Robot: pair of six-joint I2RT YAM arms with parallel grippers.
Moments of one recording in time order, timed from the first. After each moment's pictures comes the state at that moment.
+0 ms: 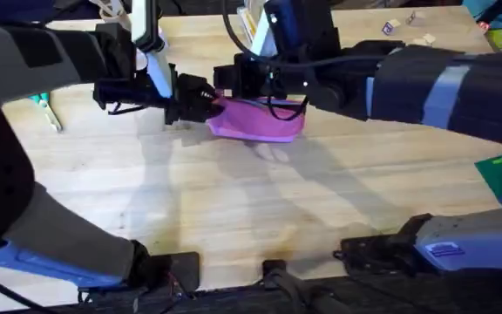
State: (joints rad) left arm 0.03 1.80 1.08 -0.71 1.11 1.41; right arm 0.64 1.57 1.02 -0.04 -0.21 0.55
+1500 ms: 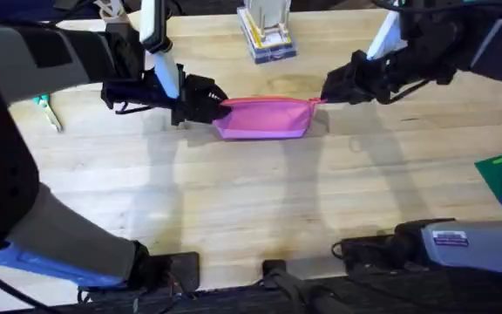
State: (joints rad) left arm -0.01 1.80 1.08 -0.71 1.12 1.41; right arm 0.02 1.47 1.02 -0.69 -0.38 0.36
